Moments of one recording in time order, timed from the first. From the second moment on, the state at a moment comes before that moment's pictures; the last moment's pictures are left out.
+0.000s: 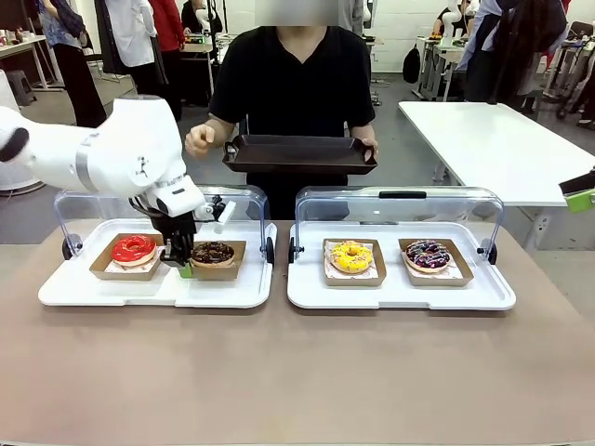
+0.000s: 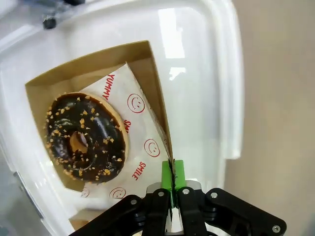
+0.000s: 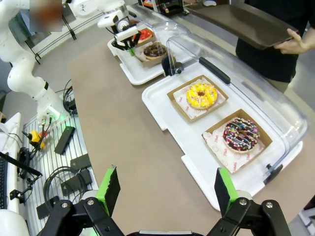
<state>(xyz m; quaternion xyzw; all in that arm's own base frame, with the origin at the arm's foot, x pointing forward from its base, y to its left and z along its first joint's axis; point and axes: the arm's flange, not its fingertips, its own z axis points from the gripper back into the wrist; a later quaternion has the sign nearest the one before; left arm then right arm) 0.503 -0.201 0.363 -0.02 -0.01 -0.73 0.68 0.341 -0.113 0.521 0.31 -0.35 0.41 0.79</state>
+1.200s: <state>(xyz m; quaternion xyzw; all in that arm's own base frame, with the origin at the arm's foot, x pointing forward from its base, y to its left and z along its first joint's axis) 0.370 -0.205 0.598 0.01 -0.03 -0.73 0.69 0.341 -0.114 0.521 0.31 -0.35 0.41 0.79</state>
